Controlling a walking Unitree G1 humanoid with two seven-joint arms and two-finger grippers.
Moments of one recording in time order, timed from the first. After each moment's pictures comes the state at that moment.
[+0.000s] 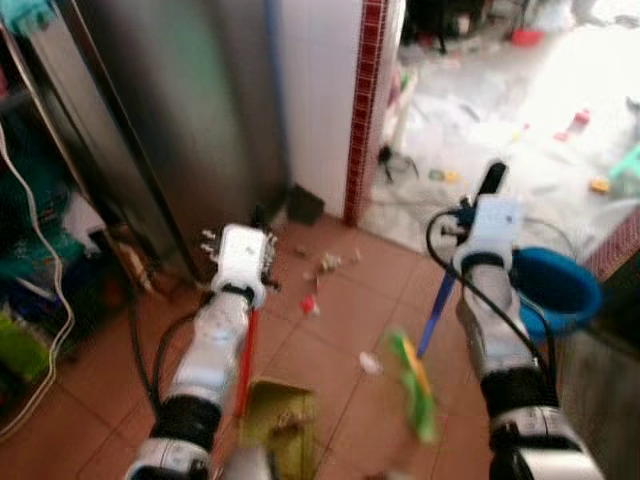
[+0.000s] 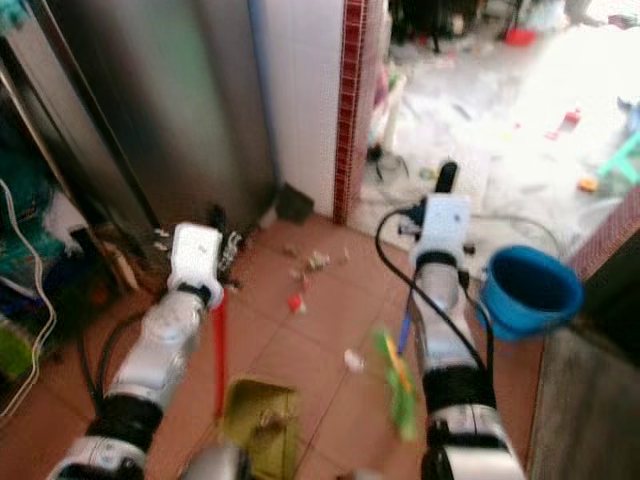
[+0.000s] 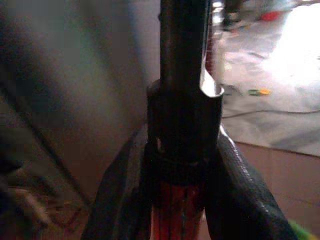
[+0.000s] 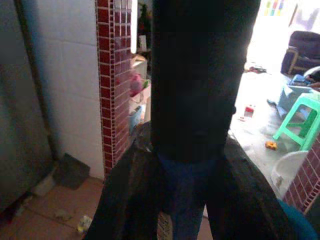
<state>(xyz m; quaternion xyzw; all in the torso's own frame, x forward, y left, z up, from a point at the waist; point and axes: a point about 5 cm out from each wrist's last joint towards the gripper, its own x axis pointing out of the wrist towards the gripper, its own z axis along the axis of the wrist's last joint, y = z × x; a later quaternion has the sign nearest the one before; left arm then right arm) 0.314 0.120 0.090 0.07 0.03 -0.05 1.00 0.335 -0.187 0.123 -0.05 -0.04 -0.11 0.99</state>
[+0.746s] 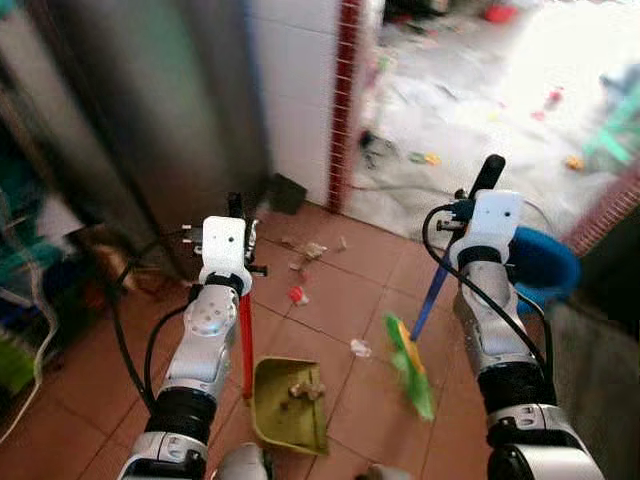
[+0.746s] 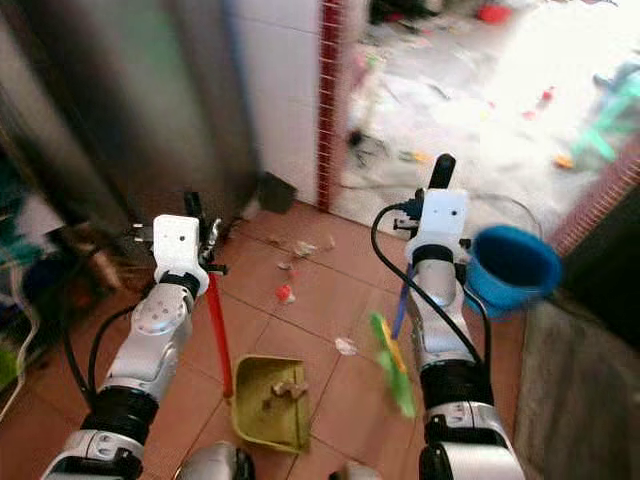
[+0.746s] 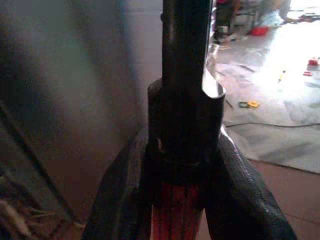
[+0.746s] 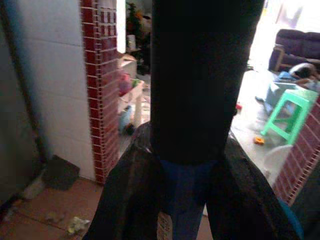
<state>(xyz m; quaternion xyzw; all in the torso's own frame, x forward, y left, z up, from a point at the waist) 0.317 0.129 0.097 0.04 0.01 -0.04 1.00 0.337 -0.184 0.127 -0.04 -0.06 -0.10 0.99</state>
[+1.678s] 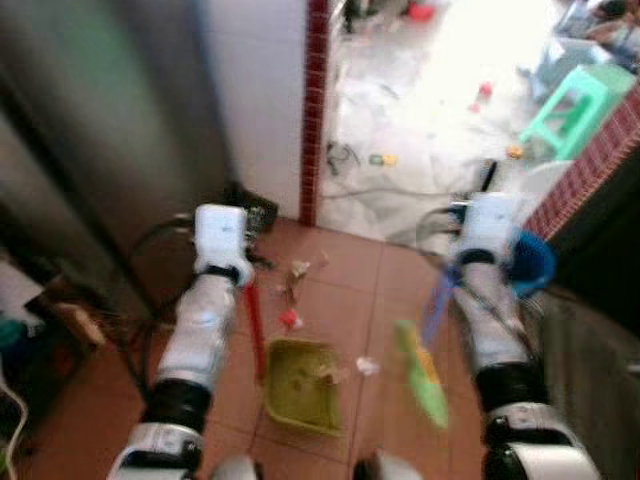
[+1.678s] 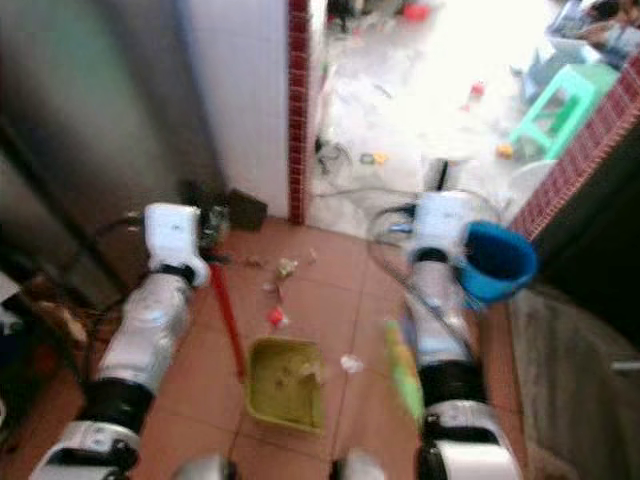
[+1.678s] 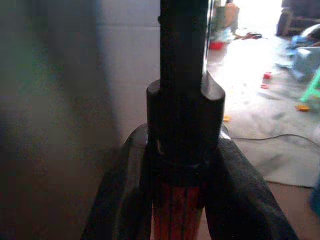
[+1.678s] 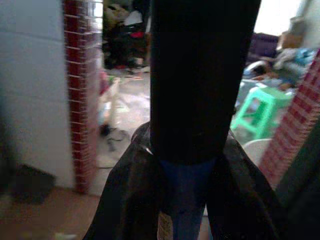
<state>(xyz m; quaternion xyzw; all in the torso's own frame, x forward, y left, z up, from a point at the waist) 0.323 0.131 0.108 0.02 -0.01 -0.05 1.00 0.338 -0.178 0.123 -0.05 -0.05 -0.10 0.99</state>
